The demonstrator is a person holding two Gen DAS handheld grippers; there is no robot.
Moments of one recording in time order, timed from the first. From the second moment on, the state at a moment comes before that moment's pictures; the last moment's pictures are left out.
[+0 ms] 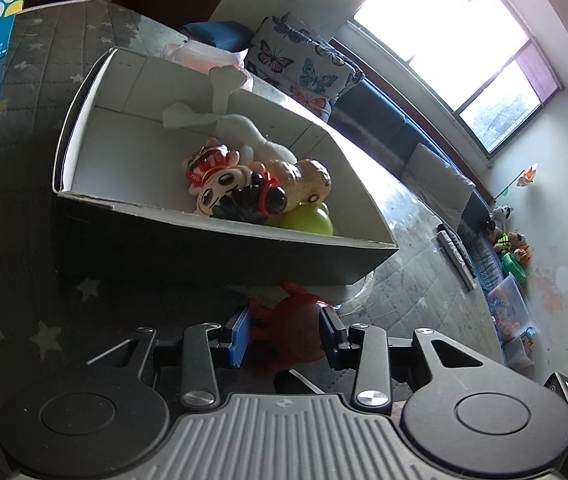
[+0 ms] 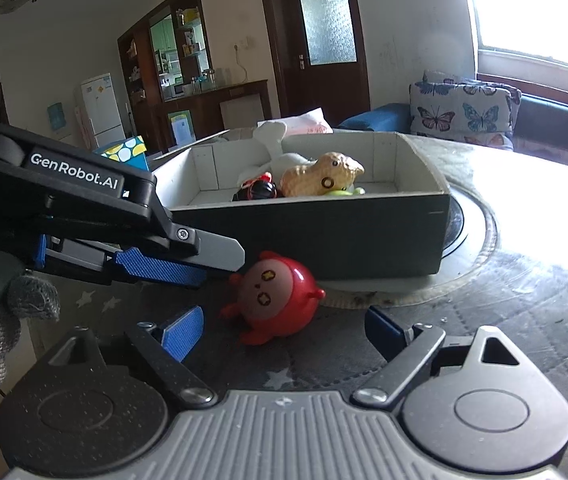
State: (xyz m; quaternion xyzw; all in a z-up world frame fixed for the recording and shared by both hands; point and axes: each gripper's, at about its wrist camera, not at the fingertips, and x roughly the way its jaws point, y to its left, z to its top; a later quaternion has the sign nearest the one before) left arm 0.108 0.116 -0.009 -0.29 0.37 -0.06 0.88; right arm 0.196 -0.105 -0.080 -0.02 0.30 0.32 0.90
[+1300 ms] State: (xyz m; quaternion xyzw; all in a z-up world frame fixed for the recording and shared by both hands) left arm 0.110 0.139 -0.013 -0.31 0.37 -0.05 0.87; right arm 0.222 -0.079 -0.083 -0.01 0.32 0.33 0.89
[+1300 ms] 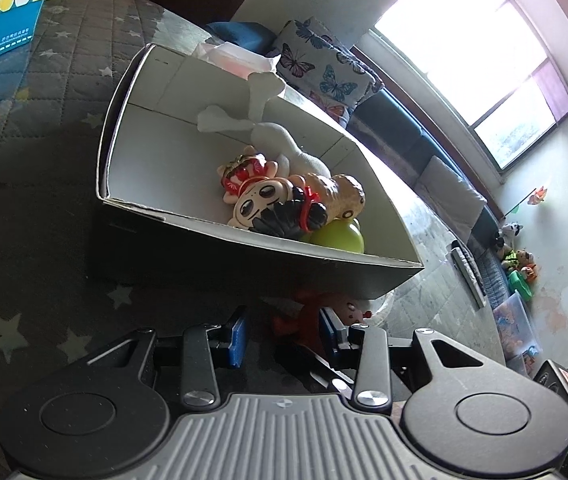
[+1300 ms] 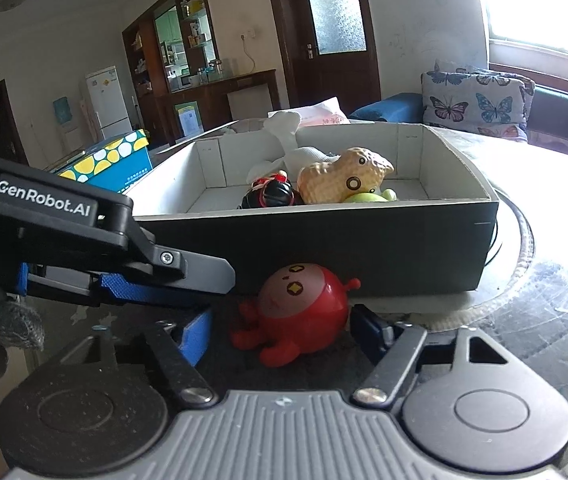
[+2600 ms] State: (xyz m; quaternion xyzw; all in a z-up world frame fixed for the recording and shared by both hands) left arm 0.081 0.127 -0.024 -0.30 0.40 -0.11 0.86; right arm 0.173 -0.107 -0.071 -0.03 0.32 0.33 0.89
